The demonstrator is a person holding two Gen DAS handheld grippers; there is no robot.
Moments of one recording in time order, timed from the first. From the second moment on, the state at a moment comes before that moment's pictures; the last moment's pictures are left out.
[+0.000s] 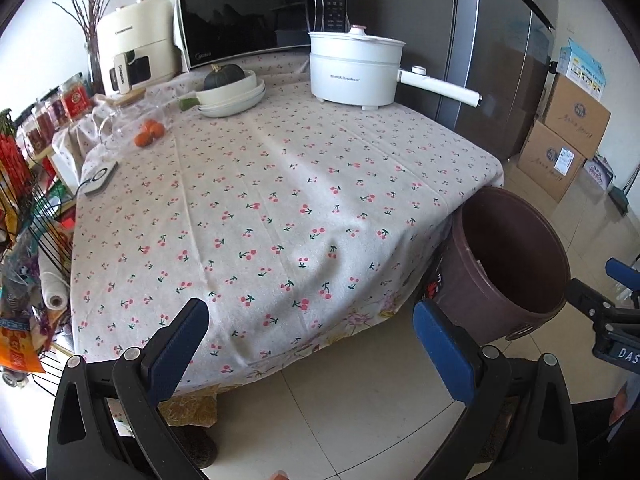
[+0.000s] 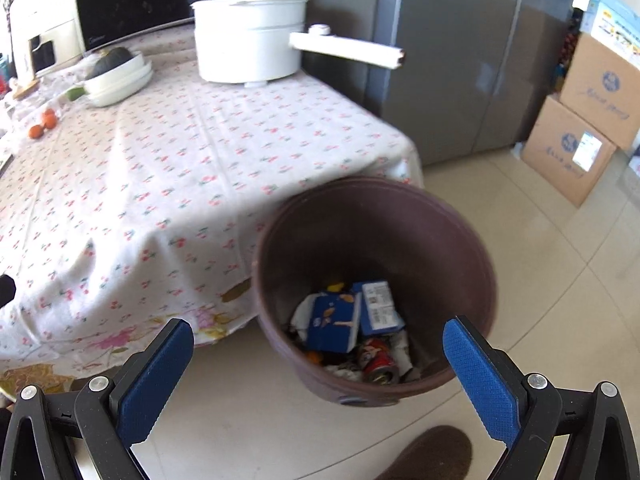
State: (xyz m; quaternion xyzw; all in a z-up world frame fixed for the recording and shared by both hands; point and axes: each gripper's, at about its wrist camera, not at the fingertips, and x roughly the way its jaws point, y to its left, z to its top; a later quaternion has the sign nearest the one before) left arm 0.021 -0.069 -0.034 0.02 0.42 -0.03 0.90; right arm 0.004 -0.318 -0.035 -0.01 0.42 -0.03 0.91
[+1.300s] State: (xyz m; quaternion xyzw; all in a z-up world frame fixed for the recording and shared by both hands) left arm 0.004 -0.080 -0.030 0.00 0.41 -0.04 0.91; right arm -0.009 -0.305 -0.032 -0.03 0.36 -0.06 0.93
